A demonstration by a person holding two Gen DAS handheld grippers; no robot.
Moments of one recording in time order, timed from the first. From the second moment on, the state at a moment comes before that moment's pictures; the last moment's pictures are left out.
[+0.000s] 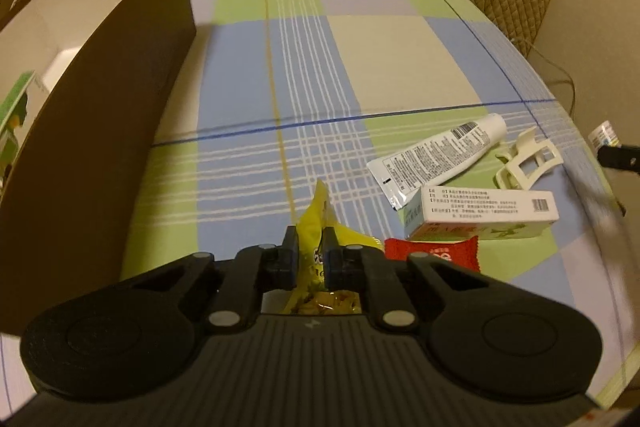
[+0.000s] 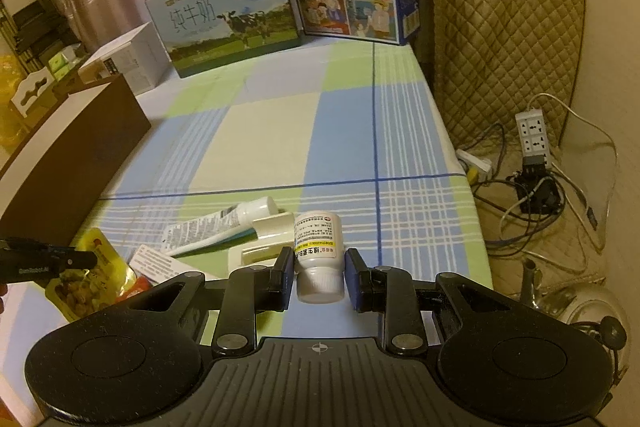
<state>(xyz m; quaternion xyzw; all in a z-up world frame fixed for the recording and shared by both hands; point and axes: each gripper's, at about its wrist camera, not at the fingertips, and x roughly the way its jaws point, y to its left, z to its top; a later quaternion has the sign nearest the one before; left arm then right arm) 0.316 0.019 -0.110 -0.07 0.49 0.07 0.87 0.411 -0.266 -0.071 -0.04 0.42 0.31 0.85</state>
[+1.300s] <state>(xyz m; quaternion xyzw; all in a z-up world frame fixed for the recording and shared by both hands) 0.235 0.117 0.052 -0.09 0.32 0.09 0.94 0.324 -0.069 -0.001 -0.04 0.34 0.50 0.80</state>
